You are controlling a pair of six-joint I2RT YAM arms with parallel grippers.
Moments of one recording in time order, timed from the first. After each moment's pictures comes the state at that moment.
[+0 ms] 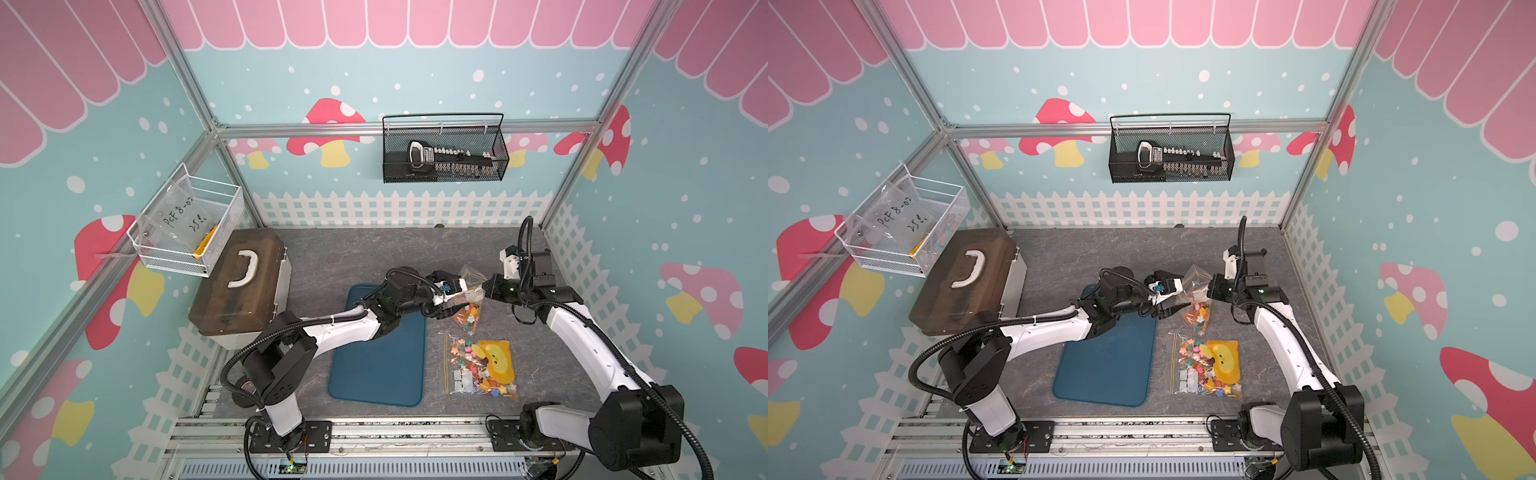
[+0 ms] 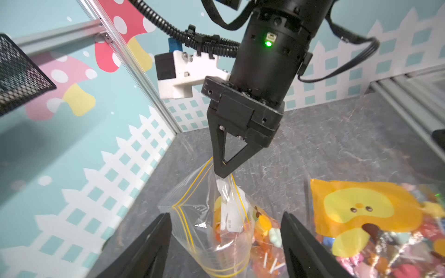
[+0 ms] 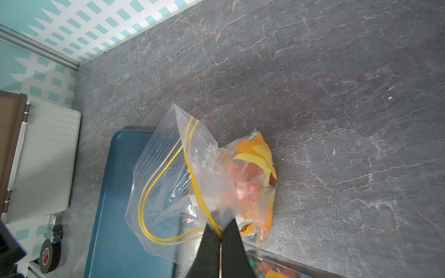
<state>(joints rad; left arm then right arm) -0.84 1.75 1.10 0.47 0.37 0.54 0.10 1.25 0.98 -0.54 -0.32 0.34</state>
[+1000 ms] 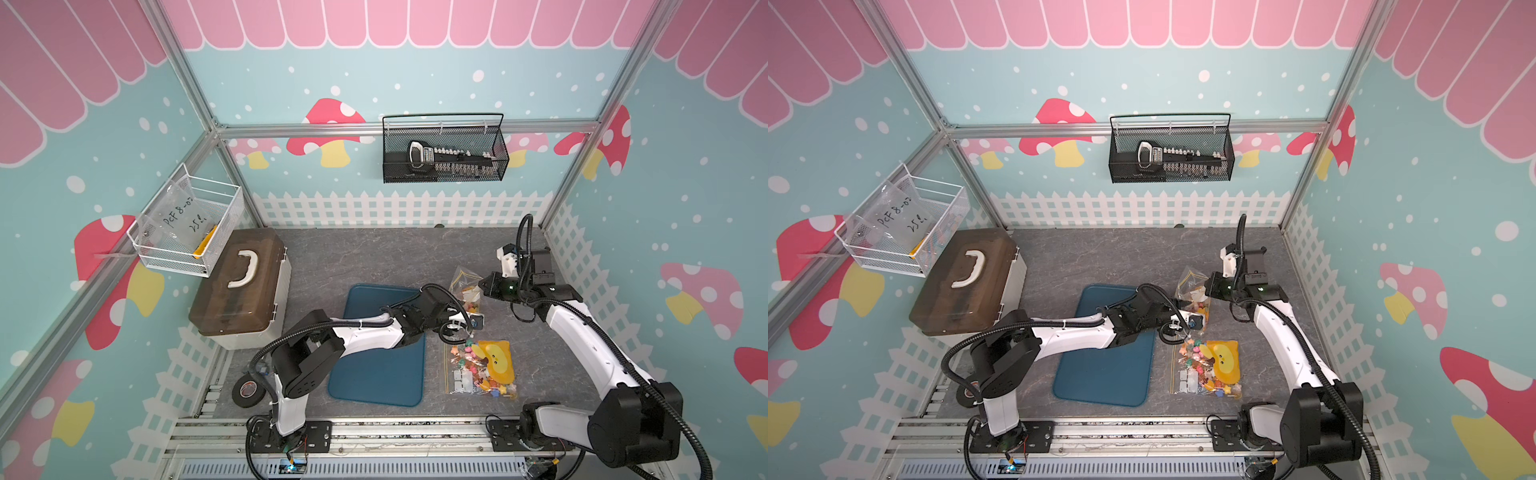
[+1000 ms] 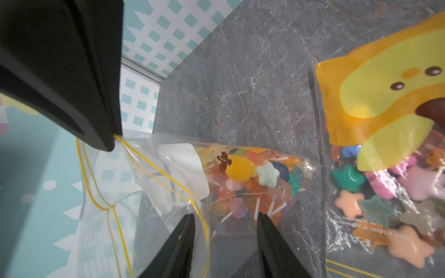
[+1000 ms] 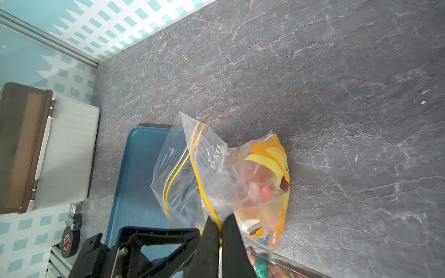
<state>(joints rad) -0.97 1.91 1.21 0.20 0.02 0.92 0.10 1.26 0.99 -0.52 -0.38 0.35</state>
